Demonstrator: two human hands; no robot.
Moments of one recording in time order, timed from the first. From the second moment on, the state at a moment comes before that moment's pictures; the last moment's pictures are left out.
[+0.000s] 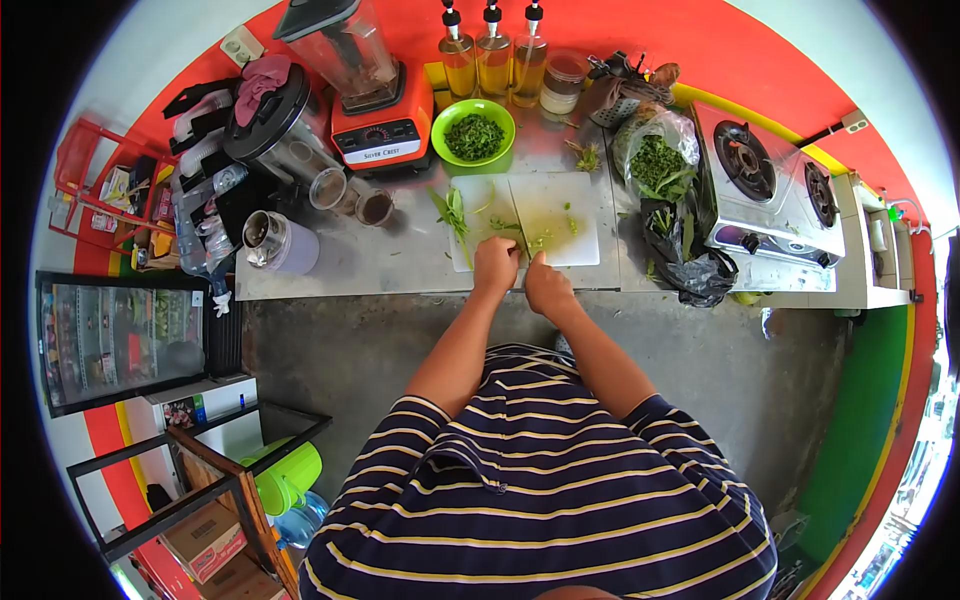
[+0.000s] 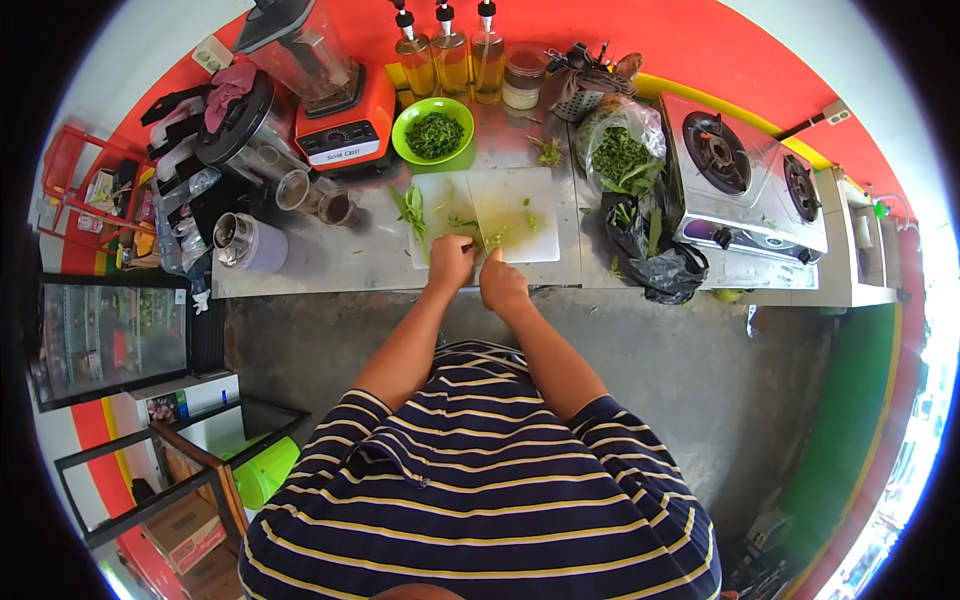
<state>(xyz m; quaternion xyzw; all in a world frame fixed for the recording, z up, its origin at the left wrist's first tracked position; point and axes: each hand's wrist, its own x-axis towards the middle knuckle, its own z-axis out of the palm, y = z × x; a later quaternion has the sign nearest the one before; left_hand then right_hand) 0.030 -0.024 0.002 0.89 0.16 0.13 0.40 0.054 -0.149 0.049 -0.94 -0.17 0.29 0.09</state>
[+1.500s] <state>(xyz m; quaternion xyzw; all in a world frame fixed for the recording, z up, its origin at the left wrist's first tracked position) 0.026 -0.022 0.002 0.89 0.18 0.10 0.41 0.046 -0.149 0.047 -0.94 -0.20 0.27 0.05</state>
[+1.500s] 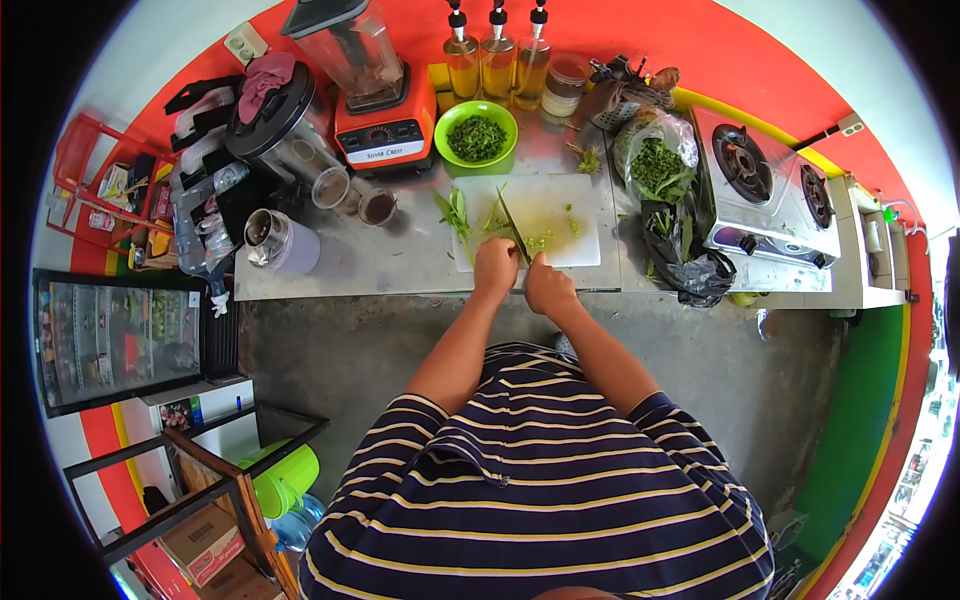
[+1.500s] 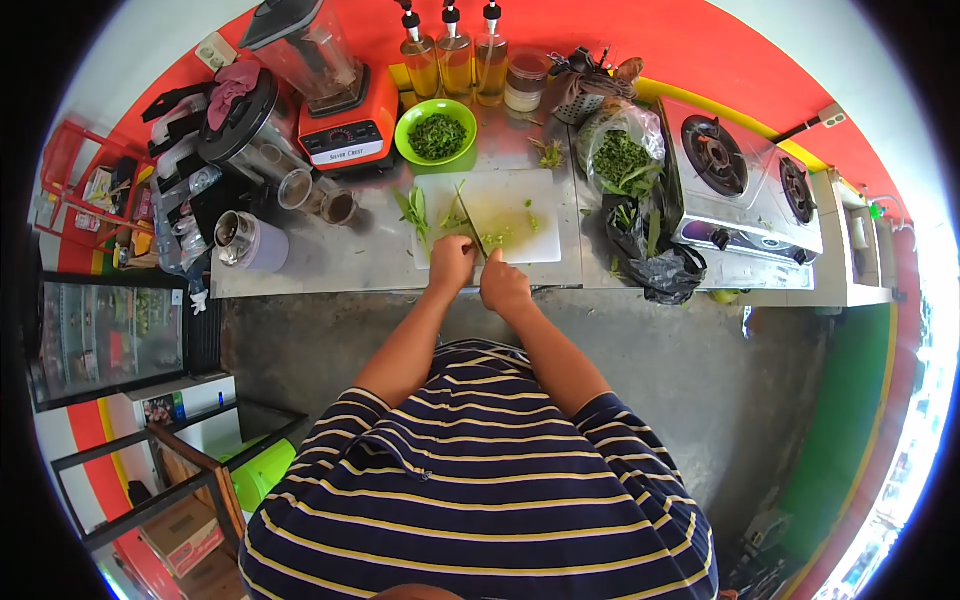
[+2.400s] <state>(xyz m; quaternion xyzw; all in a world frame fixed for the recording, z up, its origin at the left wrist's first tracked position) 0.020 -0.028 0.006 0.90 0.21 0.10 0.38 0.068 -0.192 0.045 -0.95 -0.10 0.27 0.14</state>
